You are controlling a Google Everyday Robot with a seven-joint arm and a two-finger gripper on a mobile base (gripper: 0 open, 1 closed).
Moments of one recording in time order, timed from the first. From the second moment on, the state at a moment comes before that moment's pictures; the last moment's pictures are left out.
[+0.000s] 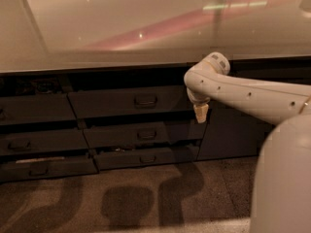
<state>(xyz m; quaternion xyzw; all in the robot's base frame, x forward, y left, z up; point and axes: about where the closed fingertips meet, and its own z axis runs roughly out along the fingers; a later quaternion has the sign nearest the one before) 0.736 -0.184 0.653 -0.74 0.62 -0.23 0.14</state>
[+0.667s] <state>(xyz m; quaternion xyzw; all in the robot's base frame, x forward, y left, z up) 0.754 -0.188 0.656 -0.74 0.63 -0.22 0.10</state>
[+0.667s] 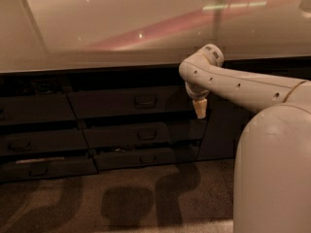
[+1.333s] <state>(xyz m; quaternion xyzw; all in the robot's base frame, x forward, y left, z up) 0.760 -0.204 0.624 -0.75 0.61 -0.25 0.07</state>
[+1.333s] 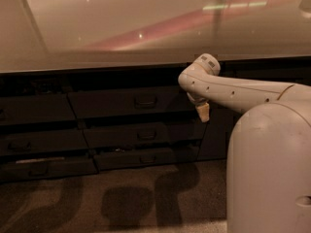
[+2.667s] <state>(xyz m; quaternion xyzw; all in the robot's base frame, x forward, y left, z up) 0.760 -0.205 0.624 -0.75 0.61 -0.25 0.07</state>
